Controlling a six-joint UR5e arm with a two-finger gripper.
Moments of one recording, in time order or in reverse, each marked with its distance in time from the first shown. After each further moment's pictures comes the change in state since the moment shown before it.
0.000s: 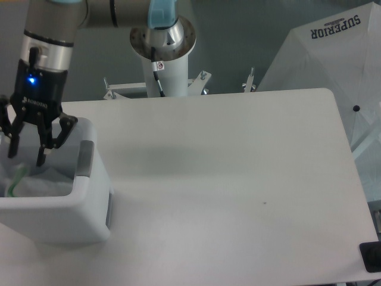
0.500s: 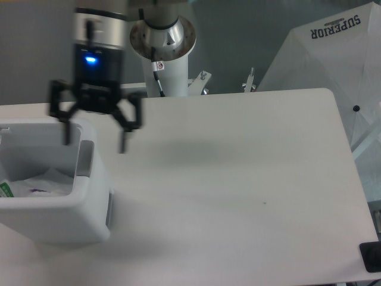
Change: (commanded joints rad) arm 0.322 0.008 -0.034 -0.017 0.058 0.317
